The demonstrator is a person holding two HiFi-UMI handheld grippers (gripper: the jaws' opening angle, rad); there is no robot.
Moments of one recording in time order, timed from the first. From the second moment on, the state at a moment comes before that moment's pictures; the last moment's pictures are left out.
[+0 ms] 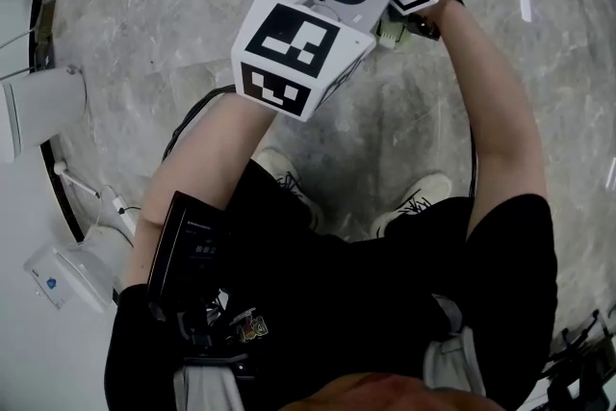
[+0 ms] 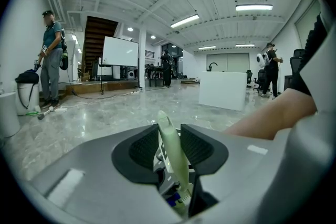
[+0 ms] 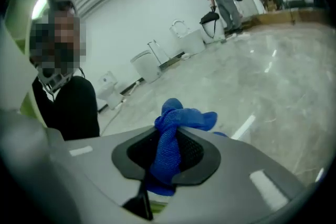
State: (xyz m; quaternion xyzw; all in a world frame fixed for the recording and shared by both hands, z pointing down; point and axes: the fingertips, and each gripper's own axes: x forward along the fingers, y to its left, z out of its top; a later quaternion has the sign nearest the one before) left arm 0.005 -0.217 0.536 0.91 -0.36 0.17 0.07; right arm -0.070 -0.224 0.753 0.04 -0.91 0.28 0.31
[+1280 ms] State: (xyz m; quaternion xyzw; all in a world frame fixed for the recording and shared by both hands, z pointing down) left arm 0.023 -0.208 0.538 0.93 -0.33 0.15 0.09; right arm 0.081 -0.163 0.748 0.26 -0.86 0.42 0.14
